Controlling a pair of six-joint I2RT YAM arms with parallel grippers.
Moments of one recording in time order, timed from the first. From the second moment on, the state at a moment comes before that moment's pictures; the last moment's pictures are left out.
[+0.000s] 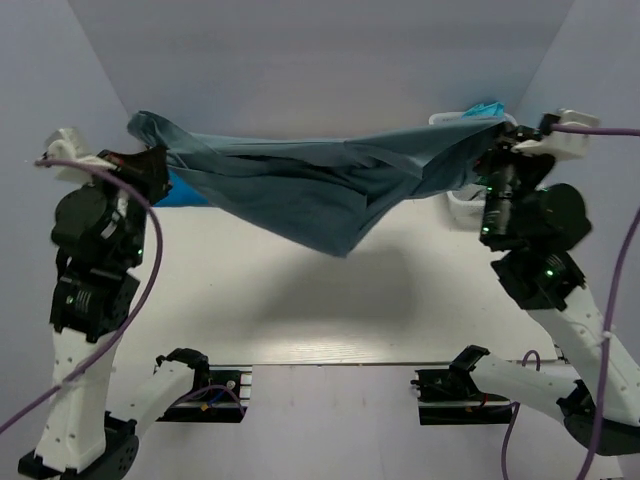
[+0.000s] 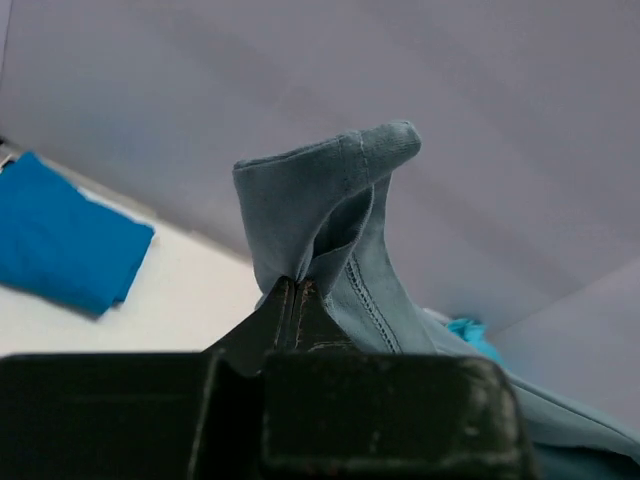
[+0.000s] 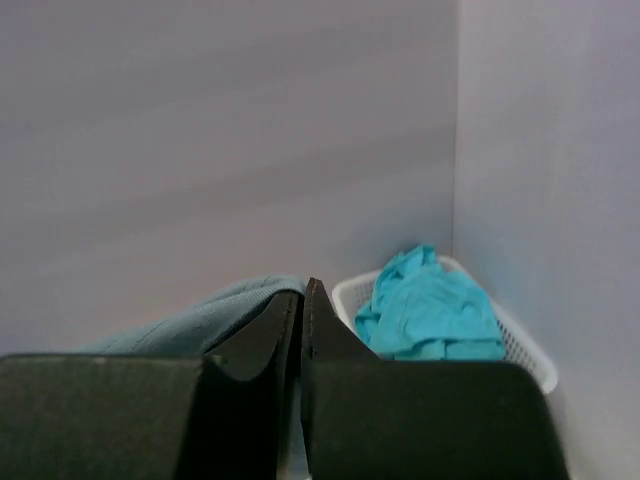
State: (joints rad) left arm -0.27 0.88 1.48 -0.50 -0.38 -0.58; right arm 0.73 0.95 1.37 0.02 0.91 -0.19
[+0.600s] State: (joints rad) left arm -0.27 1.01 1.30 -0.51 -0.41 -0.65; right arm 0.70 1.01 1.21 0.00 0.90 -0.11
